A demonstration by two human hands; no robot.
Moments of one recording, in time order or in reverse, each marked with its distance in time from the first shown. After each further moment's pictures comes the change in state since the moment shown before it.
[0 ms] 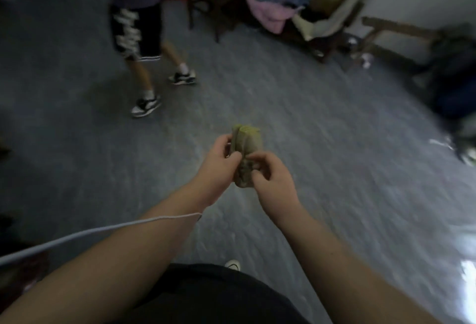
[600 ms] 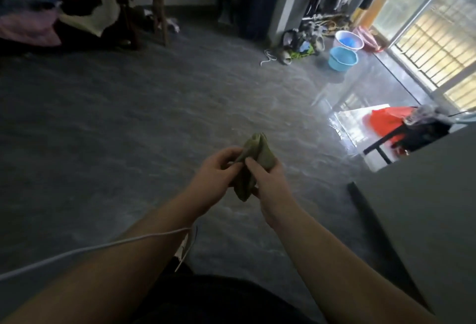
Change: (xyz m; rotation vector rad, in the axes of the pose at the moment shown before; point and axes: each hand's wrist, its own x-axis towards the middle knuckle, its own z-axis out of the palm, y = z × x) left_hand 0.069 -0.024 0.289 0.269 -0.989 -0.117; right_hand -0.001 0.118 -0.218 0.737 0.850 0.494
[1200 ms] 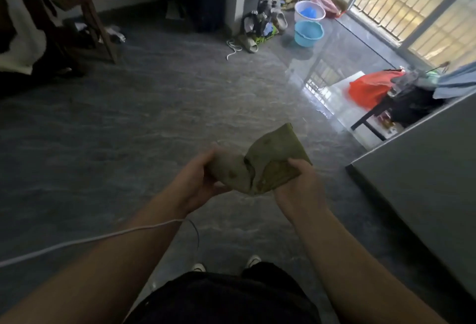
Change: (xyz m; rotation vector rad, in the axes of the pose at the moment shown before) left_hand 0.252 0.042 -0.117 -0.372 -0.118 -0.511; right_hand 0.181 -0.092 0.041 0.776 0.325 -0.002
